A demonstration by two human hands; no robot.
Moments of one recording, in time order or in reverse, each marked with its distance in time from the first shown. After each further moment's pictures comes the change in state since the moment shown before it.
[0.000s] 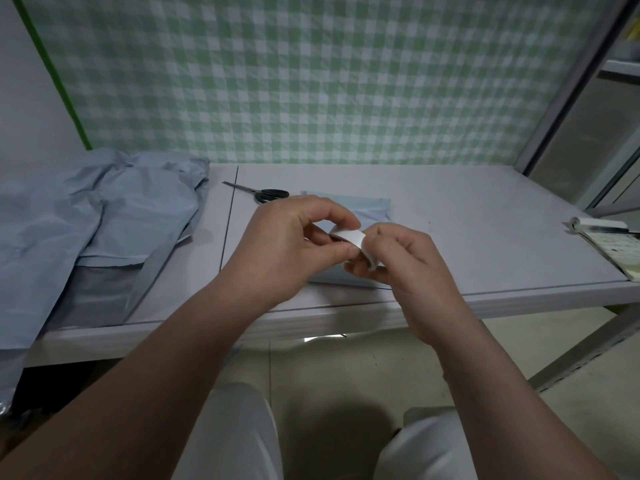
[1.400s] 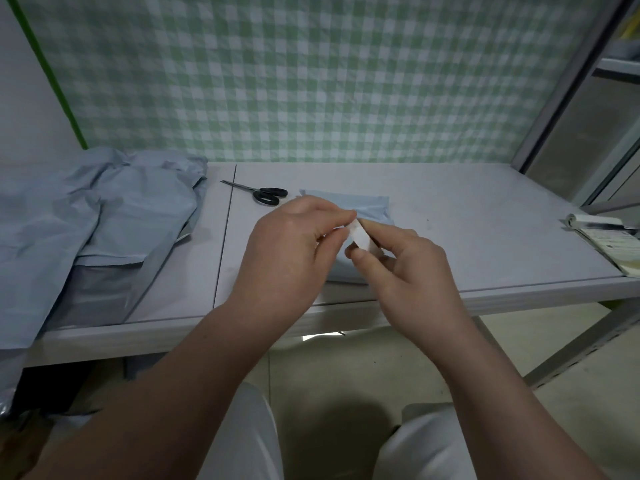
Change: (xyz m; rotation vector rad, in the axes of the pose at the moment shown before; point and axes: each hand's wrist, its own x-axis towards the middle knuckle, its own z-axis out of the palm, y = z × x) left_hand -0.008 -0.011 0.016 0.308 0.240 0.275; right_hand -0.014 0.002 0.001 -0.520 0.088 -0.211
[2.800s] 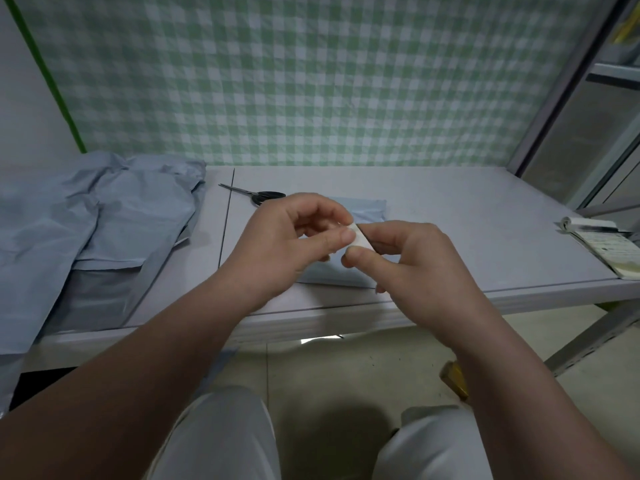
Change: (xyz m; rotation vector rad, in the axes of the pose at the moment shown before) left_hand 0.015 -0.011 -0.009 -0.629 -0.232 -0.314; right_hand 0.009 -0.013 -0.020 0.059 -0.142 0.126
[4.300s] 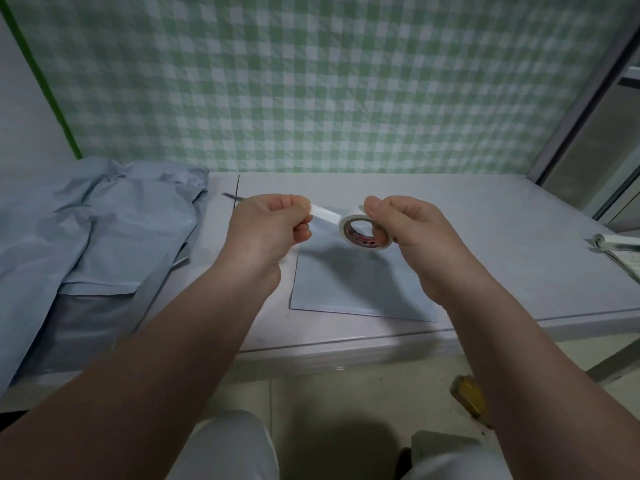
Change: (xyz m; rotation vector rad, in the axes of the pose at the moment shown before) left_hand 0.055 -0.032 -0.018 -0.280 0.512 -0.474; right_hand 0.083 0.023 0.007 0.279 0.049 0.150
